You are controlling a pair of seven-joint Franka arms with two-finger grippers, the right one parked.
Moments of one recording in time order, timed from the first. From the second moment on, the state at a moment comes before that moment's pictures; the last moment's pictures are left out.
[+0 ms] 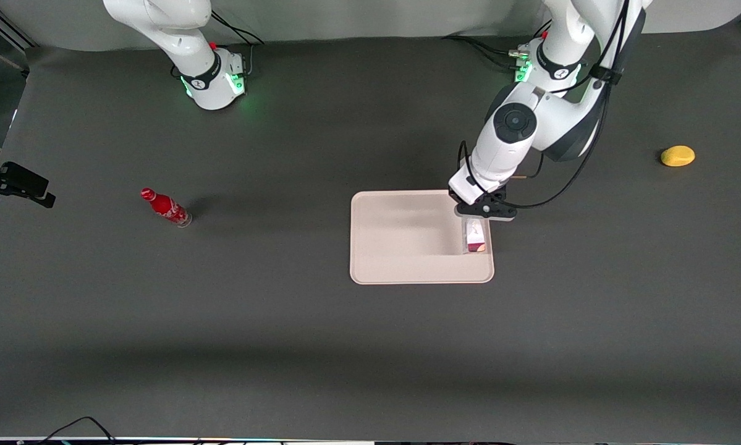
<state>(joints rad) -0.22 0.19 -0.35 -2.22 0.06 2.43 -0.51</state>
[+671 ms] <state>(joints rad) -0.22 0.36 -0.31 -2.22 0.17 2.63 -0.52</state>
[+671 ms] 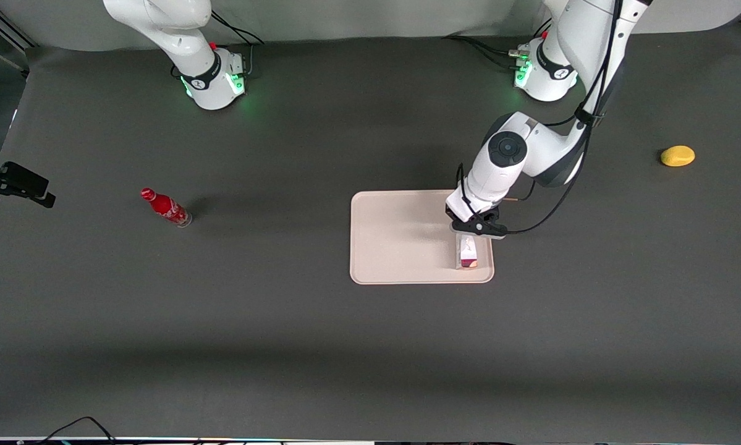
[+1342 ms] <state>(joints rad) -0.22 0.38 -0.30 -2.22 0.18 2.66 -0.52</state>
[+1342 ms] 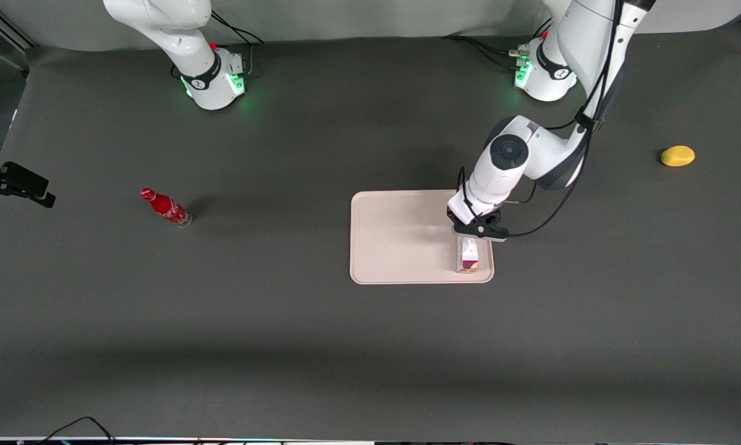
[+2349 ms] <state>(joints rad) -0.20 0.29 -0.27 -1.84 0.20 2.09 -0.39</state>
